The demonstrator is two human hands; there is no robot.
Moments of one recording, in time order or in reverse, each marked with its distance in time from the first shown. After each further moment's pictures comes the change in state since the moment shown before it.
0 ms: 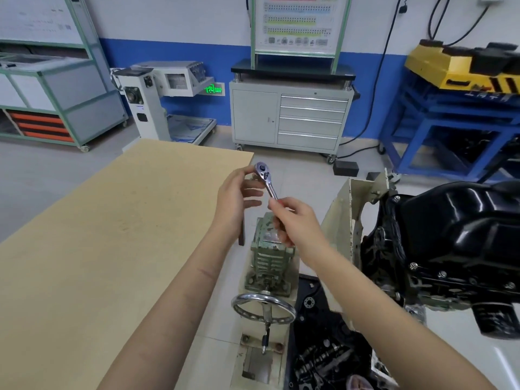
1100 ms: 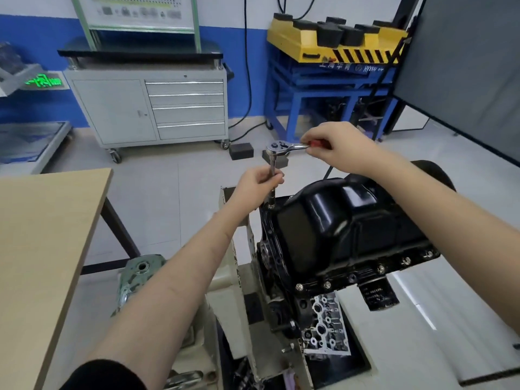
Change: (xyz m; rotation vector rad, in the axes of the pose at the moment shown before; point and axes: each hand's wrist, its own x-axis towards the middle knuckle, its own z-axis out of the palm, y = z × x) left_hand 0.109 -0.125 0.299 0.280 -0.752 0.005; right_hand 0.076 -0.074 -0.333 -1.287 0.287 -0.261
